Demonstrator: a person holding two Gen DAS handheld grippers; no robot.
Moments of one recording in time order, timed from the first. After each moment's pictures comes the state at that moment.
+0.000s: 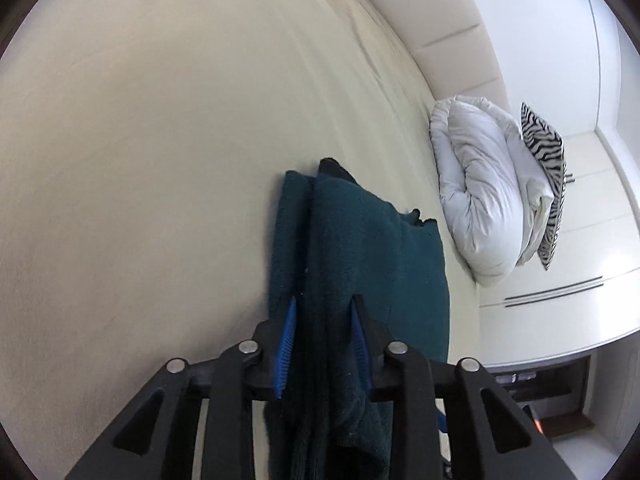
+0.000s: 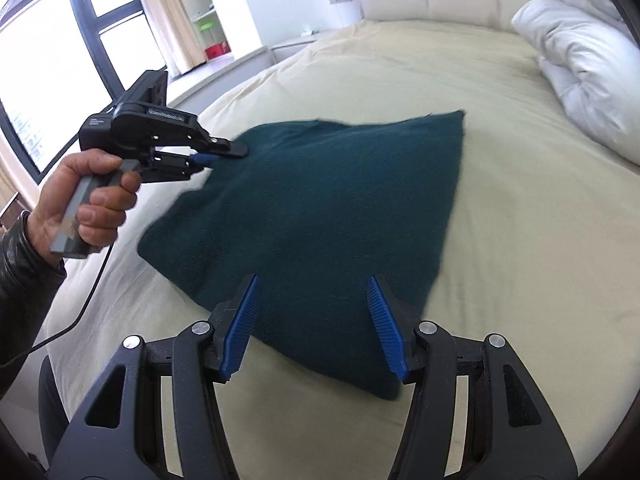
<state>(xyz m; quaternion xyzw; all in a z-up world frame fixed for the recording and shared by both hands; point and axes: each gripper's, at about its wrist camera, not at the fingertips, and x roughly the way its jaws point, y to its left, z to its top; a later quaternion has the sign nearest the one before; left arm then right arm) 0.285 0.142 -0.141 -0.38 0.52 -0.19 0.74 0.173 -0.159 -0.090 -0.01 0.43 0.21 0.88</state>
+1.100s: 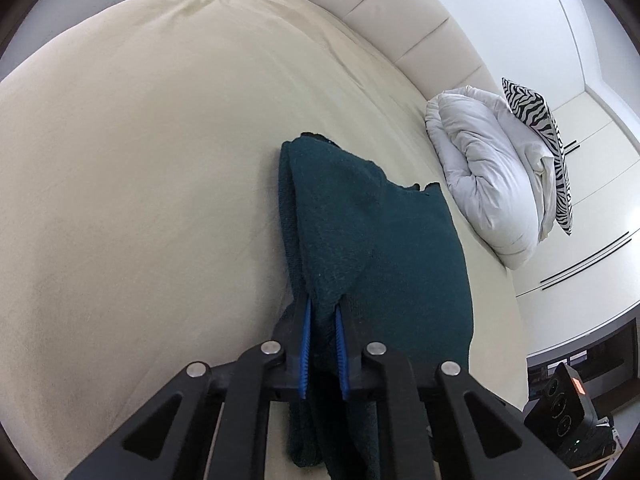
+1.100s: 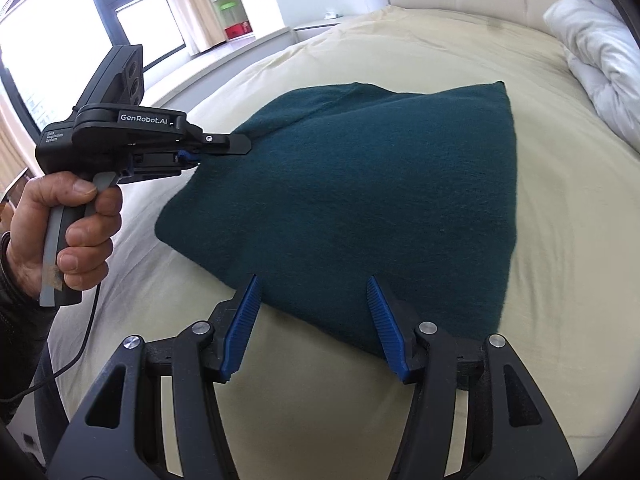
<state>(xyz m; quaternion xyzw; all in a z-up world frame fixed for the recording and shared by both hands) 0.213 0.132 -0.127 -0.30 0.47 -0.17 0.81 0.169 -0.112 -0.116 -0.03 0.44 0.25 0.86</state>
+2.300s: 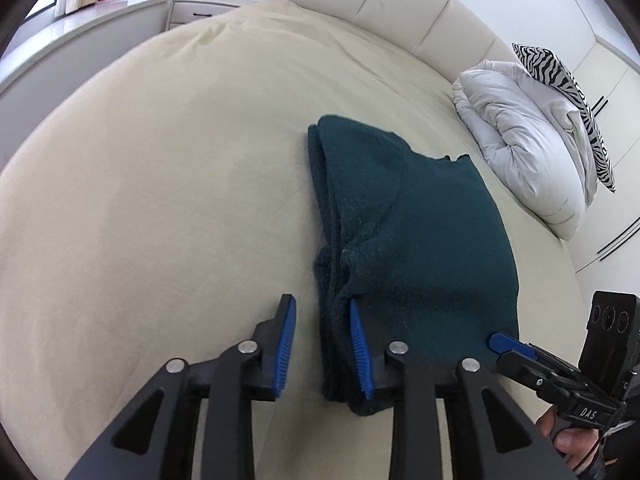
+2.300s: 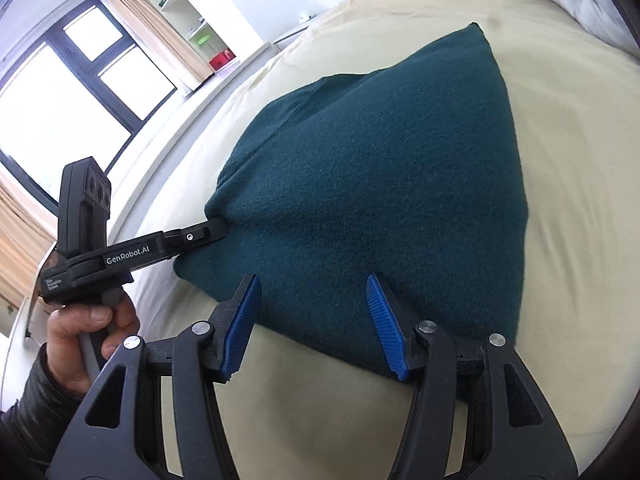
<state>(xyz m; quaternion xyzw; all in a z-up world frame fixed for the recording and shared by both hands) 0.167 0.110 -0.103 -0.17 0.47 -0.08 0.86 0.189 -0.148 -0.134 0.13 0.46 0.26 0.84</state>
